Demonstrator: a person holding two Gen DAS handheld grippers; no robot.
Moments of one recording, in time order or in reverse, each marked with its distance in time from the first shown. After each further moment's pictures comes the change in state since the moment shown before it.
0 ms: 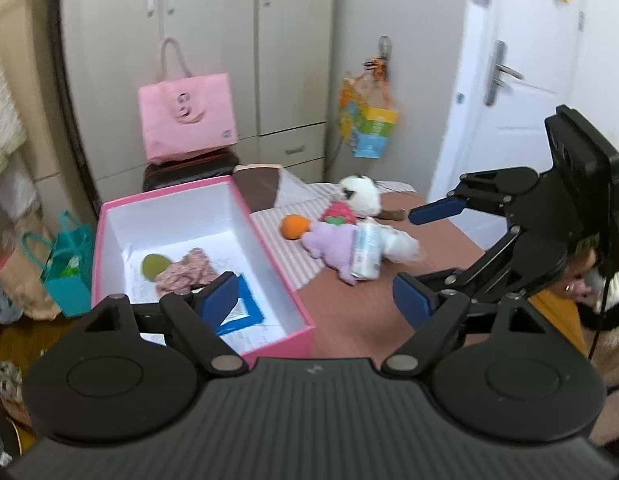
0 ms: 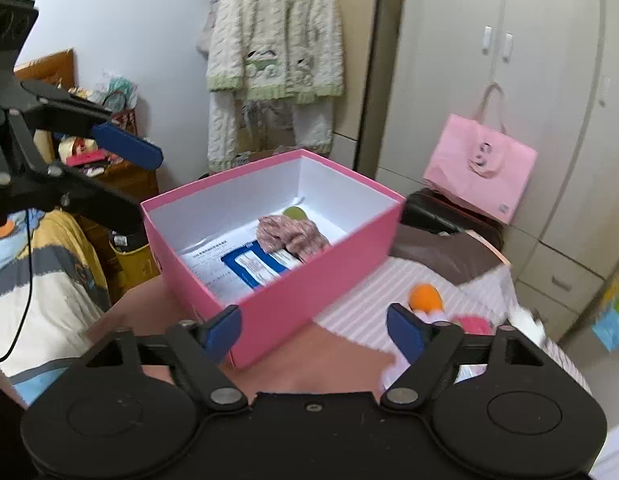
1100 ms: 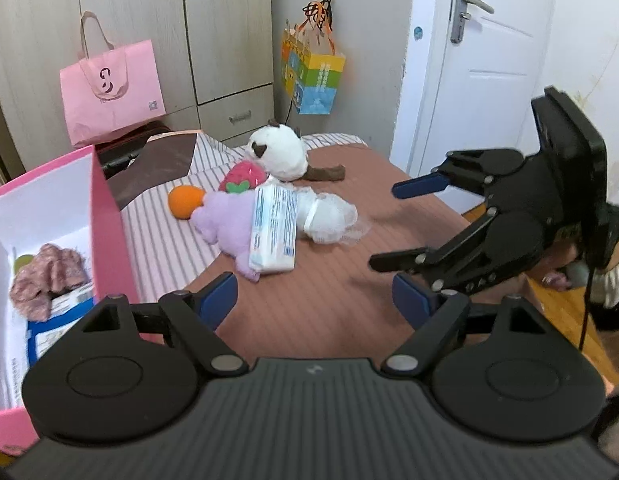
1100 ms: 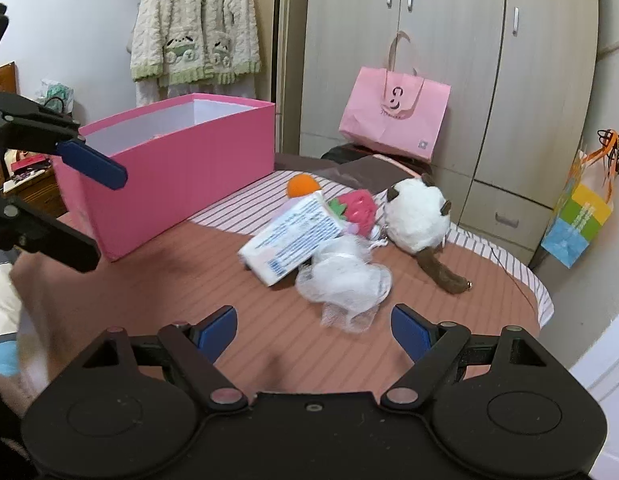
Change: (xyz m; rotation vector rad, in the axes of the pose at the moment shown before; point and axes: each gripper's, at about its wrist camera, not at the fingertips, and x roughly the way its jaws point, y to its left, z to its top) left arm 0.147 -0.096 -0.015 0.071 0.091 -0.062; right arm 0.025 -0.104 -0.126 0.092 -0.028 -0.120
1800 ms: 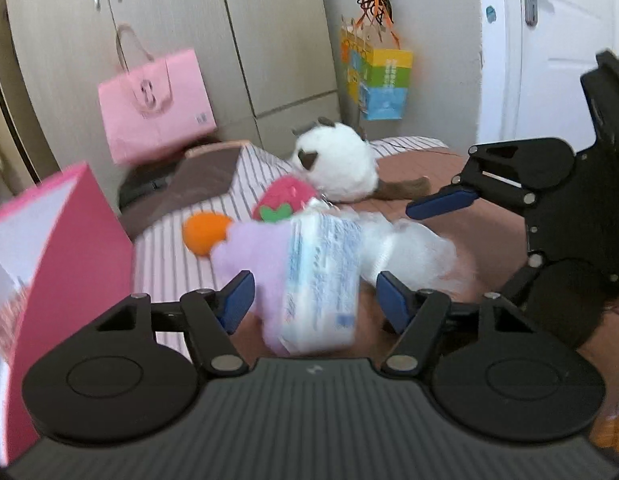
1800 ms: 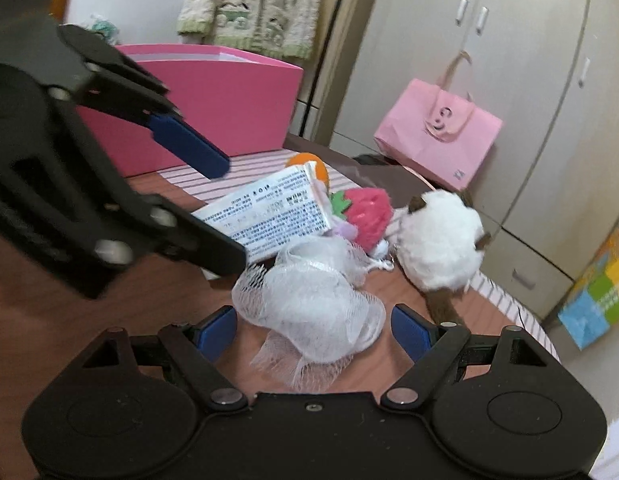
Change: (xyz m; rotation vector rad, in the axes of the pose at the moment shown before) left arm 0.109 -0.006 0.016 0.049 -0.052 0.268; right arm 0.076 -0.013 -0.002 -0.270 -0.003 0.037
